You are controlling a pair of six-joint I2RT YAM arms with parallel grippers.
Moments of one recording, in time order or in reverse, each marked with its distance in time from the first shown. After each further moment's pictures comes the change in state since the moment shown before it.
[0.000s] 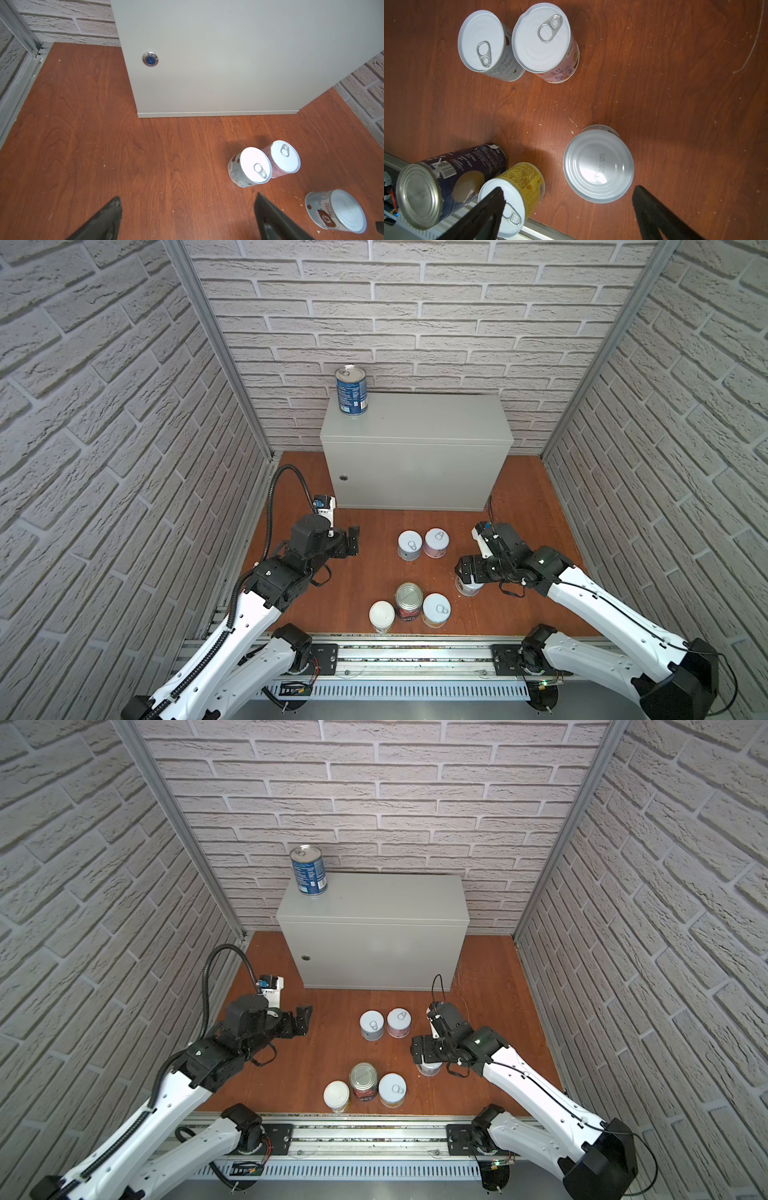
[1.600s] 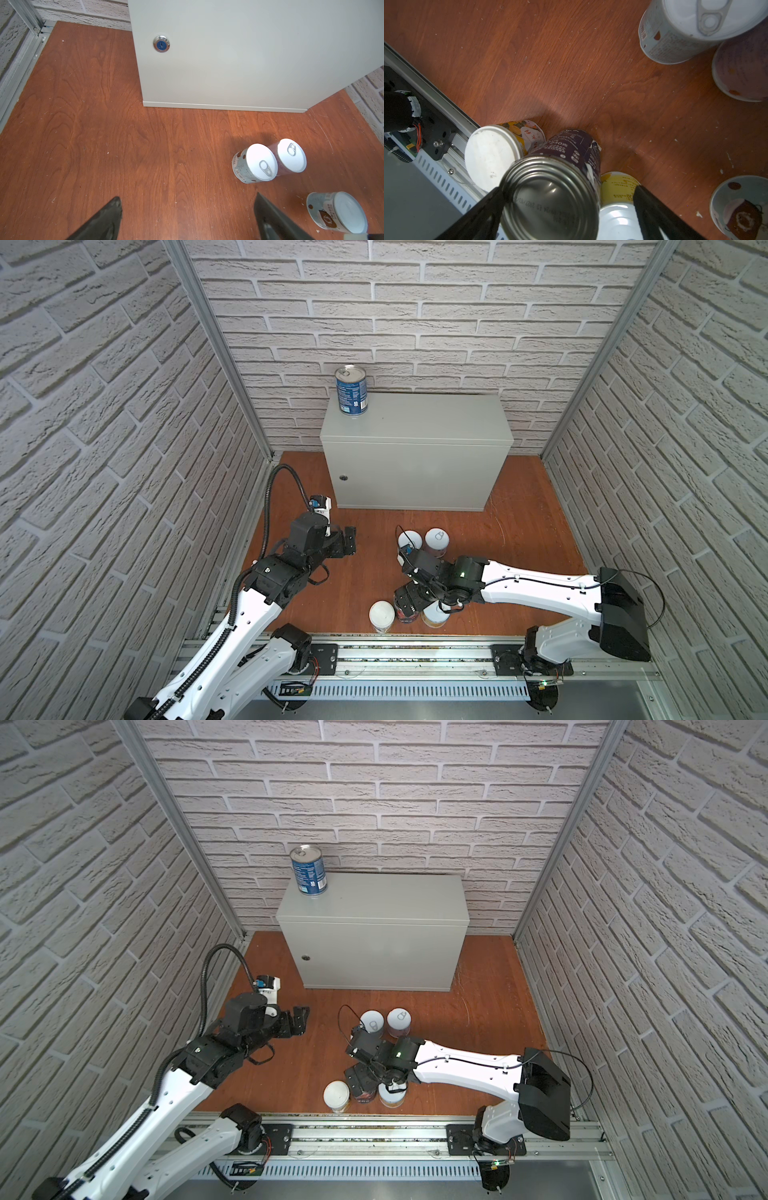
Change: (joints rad) left arm 0.058 0.015 0.012 -0.051 0.030 -0.033; right arm 0.545 0.450 0.230 0.171 0.083 0.132
